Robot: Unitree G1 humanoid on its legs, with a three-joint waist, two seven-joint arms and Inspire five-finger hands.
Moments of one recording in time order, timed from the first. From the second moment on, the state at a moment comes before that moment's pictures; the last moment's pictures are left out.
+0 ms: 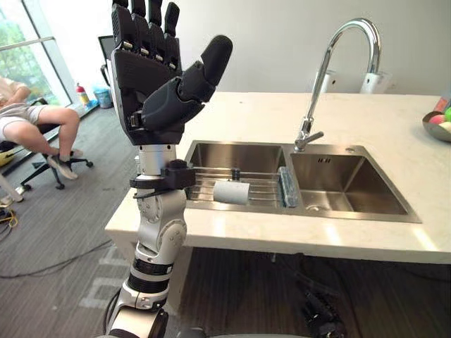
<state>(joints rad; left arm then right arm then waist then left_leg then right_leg) -0.42 0.15 -0.12 -0.29 -0.59 -0.34 0.11 0.15 0.01 -0.43 0.94 0.60 0.00 0.20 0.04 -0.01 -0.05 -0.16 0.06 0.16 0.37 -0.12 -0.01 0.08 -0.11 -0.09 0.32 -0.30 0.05</state>
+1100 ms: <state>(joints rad) -0.21 0.30 -0.29 -0.04 -0.13 -0.06 -0.09 0.17 -0.04 -0.34 1.01 0.57 0.10 0.13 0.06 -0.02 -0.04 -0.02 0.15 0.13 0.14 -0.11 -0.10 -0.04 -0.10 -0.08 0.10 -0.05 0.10</state>
